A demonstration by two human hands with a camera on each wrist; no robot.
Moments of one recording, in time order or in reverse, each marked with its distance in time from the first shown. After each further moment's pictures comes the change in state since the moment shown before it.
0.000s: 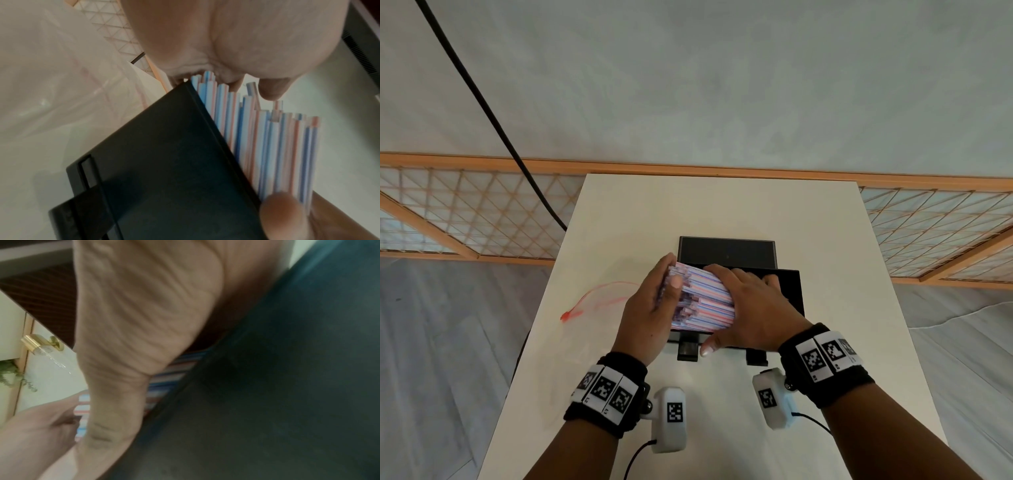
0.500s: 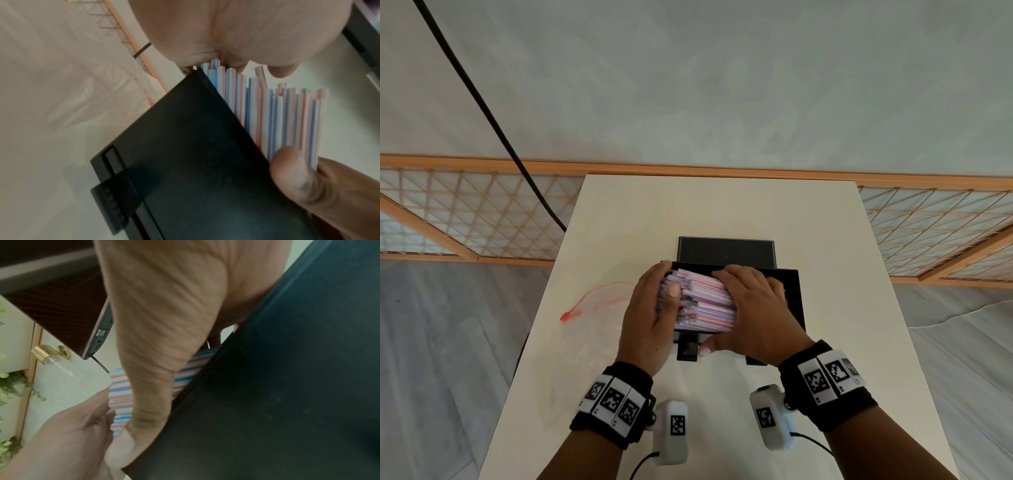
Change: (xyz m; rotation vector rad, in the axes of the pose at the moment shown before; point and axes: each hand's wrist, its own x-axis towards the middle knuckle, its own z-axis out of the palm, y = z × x) left_hand -0.013 -0.006 0.009 0.043 0.130 0.071; right_hand -0.014 0.000 0.012 0.015 0.166 0.012
